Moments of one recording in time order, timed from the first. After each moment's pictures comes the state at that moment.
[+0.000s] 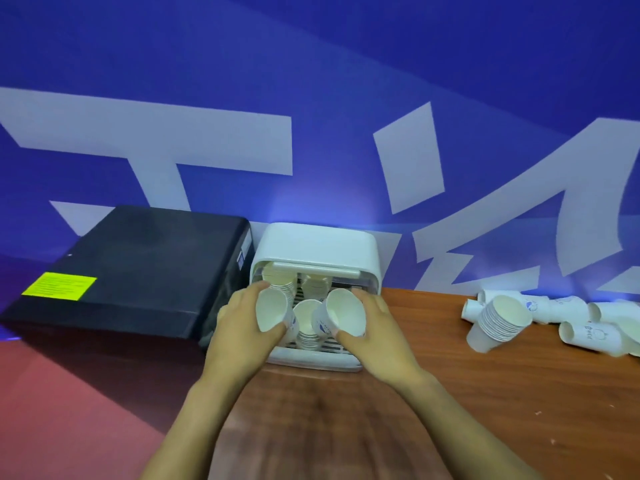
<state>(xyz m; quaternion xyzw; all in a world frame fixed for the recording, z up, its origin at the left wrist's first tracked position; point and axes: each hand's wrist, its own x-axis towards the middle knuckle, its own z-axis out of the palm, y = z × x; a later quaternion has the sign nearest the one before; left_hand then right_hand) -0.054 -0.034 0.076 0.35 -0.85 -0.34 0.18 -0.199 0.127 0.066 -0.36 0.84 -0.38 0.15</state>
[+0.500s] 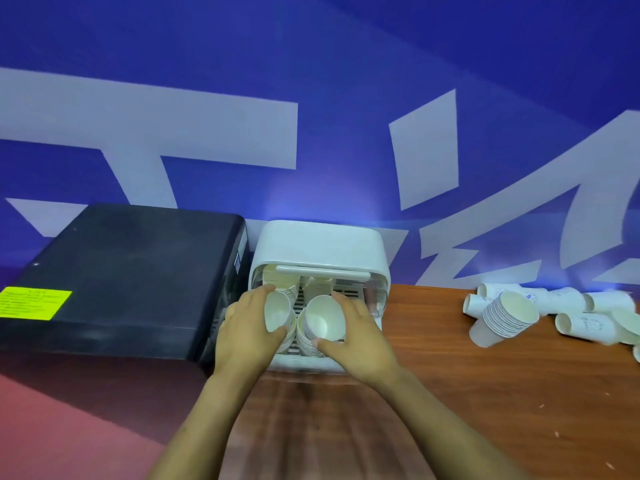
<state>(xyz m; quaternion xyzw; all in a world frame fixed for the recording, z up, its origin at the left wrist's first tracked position) -0.080 -0.075 0.042 0.36 -0.88 -0.30 0.12 -0.196 0.074 0.030 -0.34 0.87 -0.30 0.17</state>
